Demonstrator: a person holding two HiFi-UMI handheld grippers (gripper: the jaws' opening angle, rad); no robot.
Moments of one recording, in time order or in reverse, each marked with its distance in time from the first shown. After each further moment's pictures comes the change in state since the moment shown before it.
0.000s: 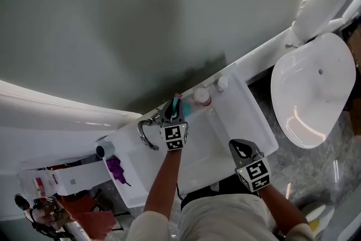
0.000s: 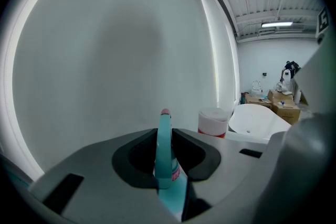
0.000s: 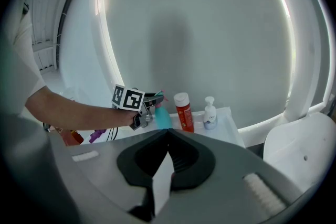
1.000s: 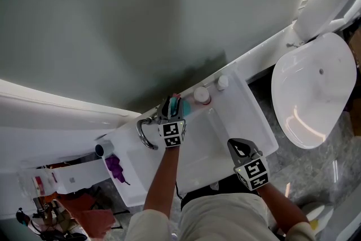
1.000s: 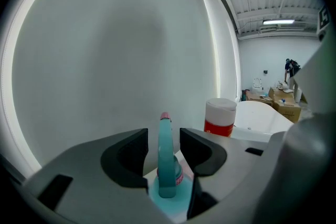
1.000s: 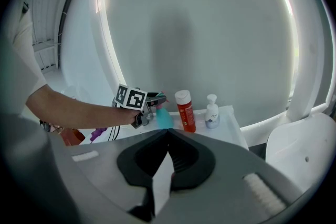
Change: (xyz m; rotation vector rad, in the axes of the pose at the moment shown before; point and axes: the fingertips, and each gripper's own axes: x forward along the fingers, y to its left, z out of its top) left arm 0.012 0.009 -0.016 0.004 0.032 0.007; right arm 0.008 -0.002 -0.005 -0.007 0.020 0.018
